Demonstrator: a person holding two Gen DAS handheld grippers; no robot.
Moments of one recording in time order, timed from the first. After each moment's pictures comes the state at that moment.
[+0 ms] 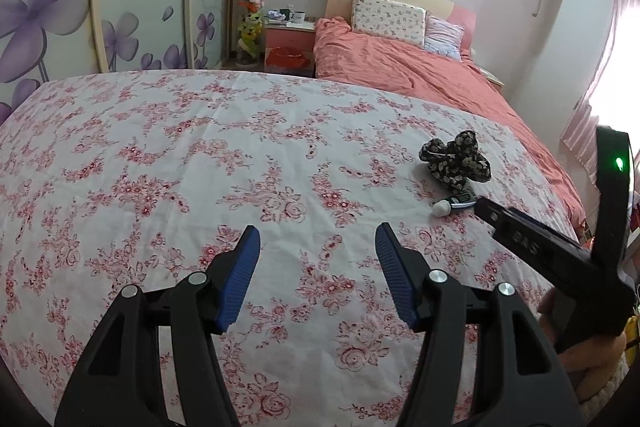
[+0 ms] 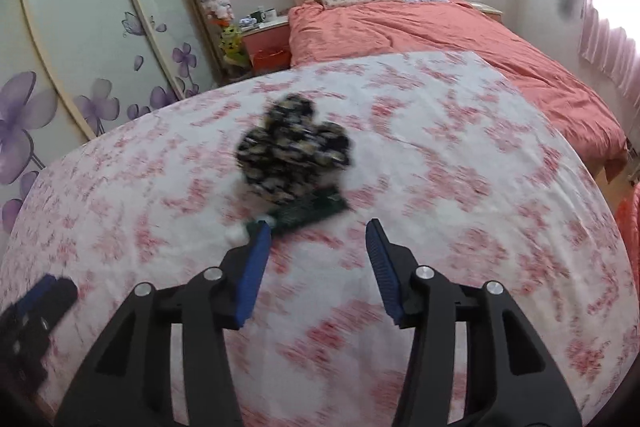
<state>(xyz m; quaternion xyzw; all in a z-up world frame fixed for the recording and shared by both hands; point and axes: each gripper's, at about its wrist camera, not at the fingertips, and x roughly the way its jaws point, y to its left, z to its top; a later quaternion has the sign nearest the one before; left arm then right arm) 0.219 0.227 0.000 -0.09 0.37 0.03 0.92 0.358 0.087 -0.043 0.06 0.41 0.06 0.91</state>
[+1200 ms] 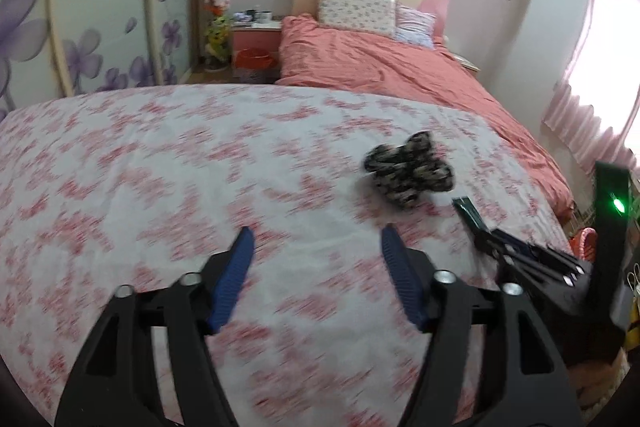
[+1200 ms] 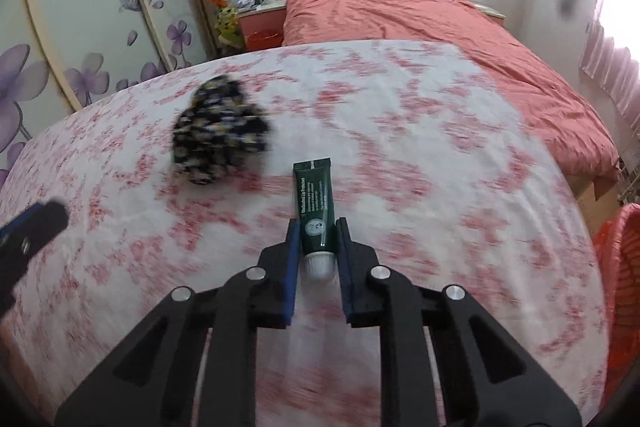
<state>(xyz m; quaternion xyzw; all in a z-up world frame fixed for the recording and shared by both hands) 0.265 0.165 -0.002 -0.06 0.37 -0.03 0.93 0.354 0.026 -0.056 0.02 0.43 0.05 0.90</state>
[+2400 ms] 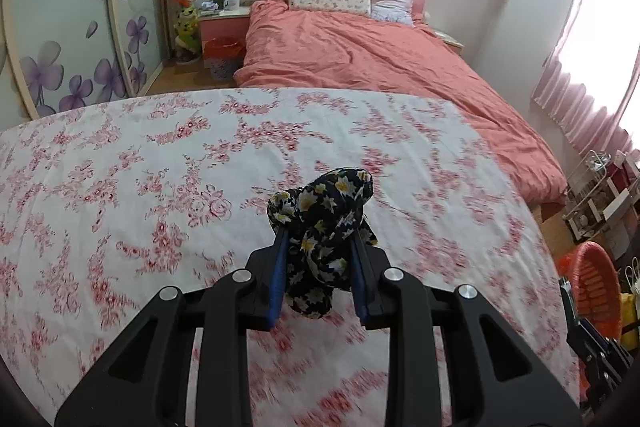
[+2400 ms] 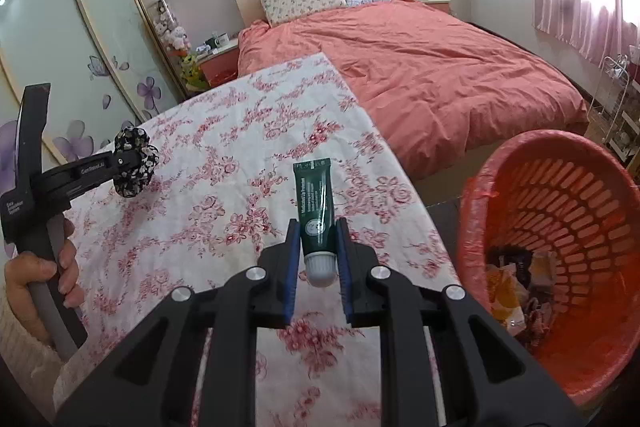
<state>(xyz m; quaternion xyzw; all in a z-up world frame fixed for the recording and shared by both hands) 0.320 0.073 -0.004 -0.05 0.40 -0.05 0.91 0.276 -0.125 -0.031 0.12 0.39 0.00 0.91</state>
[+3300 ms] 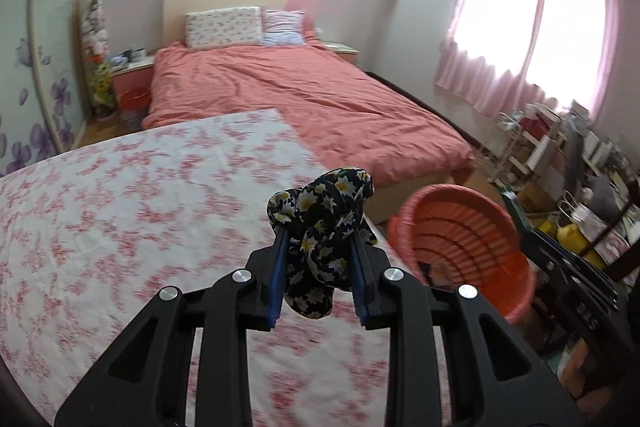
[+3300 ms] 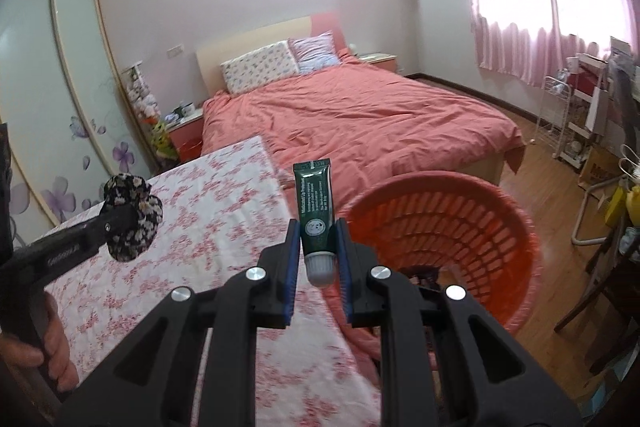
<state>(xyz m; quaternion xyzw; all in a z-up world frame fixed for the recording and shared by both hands) 0.191 -0.047 0.054 0.00 0.34 -0.22 0.91 0.145 -0.211 0.042 0.13 0.28 -0.09 0.95</state>
